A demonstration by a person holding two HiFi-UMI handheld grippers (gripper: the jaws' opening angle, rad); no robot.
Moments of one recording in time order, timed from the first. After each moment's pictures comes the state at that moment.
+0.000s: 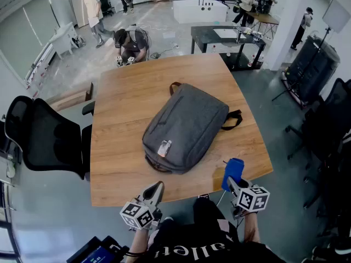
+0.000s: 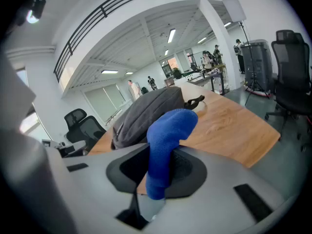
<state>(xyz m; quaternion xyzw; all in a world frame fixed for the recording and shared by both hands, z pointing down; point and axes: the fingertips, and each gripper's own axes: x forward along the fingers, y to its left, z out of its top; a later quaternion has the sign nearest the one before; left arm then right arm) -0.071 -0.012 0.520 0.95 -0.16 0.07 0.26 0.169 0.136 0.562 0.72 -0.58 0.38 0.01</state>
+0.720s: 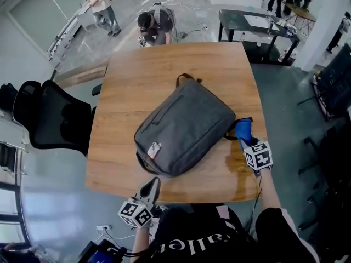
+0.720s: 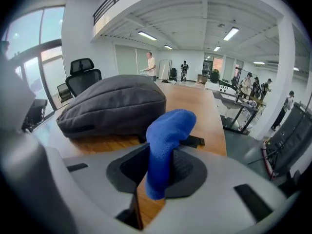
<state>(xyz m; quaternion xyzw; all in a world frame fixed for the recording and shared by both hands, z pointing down) 0.022 -0.029 0.523 0.90 -0.32 0.06 0.27 0.410 -0.034 0.610 0.62 -0.67 0.26 0.30</state>
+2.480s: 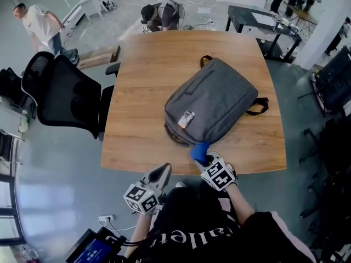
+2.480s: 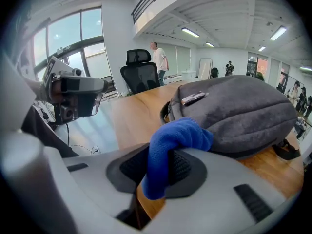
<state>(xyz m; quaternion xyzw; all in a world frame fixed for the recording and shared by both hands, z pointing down) -0.101 0.010 0.507 0.93 -0.24 0.05 0.26 -0.004 0.021 0.609 0.44 -0.81 0.23 0.32</state>
